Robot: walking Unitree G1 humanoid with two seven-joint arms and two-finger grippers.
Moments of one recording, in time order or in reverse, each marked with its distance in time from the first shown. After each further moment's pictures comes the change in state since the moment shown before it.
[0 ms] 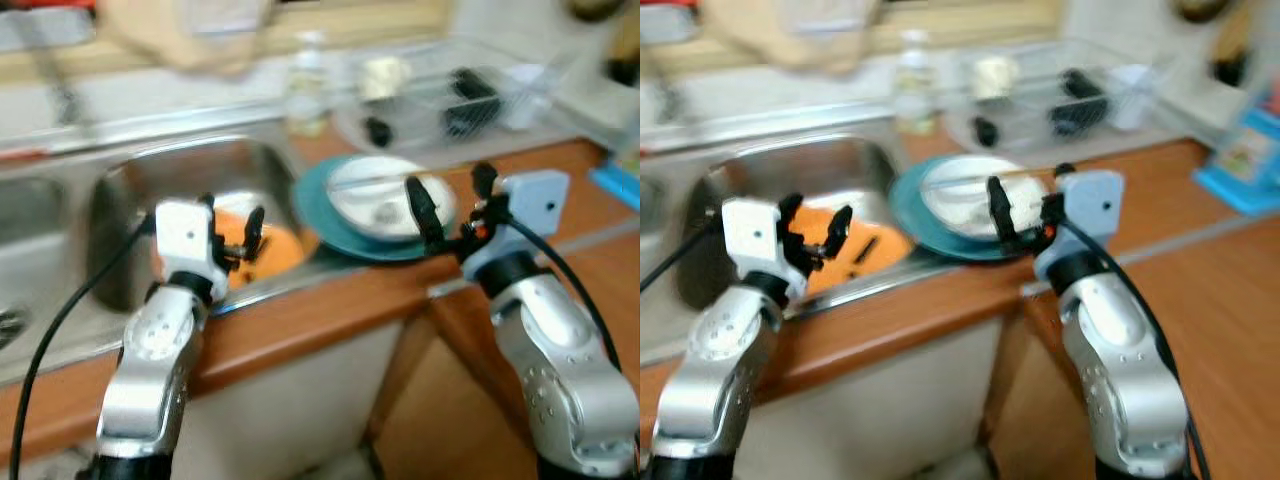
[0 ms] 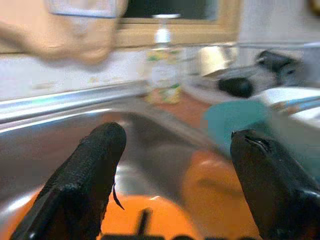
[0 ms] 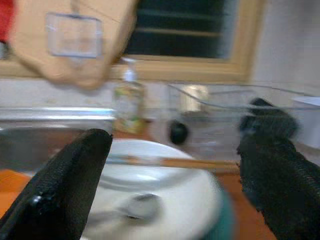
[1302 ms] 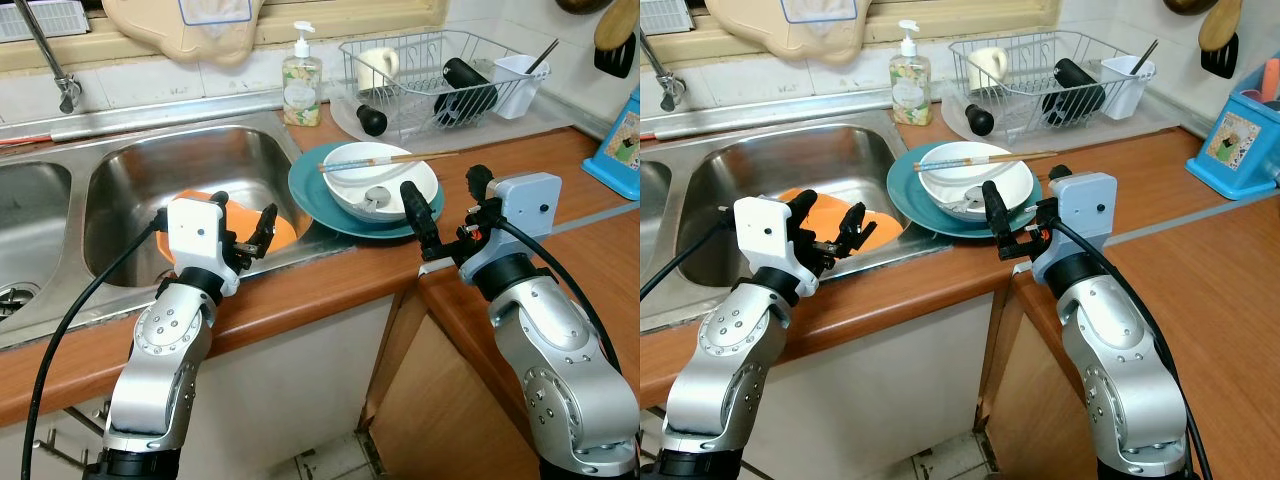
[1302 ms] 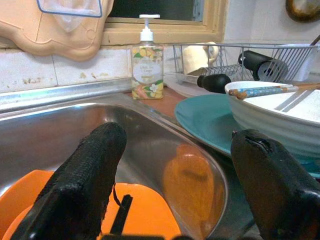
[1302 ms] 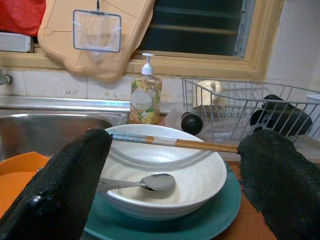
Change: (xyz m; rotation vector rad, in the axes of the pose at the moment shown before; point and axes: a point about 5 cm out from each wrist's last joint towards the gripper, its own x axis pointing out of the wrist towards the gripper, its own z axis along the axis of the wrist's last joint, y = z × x) left arm 0.000 -0.002 -0.001 -0.006 0.005 -0.025; right arm 0.001 0.007 -0.002 -0.010 0.009 0.048
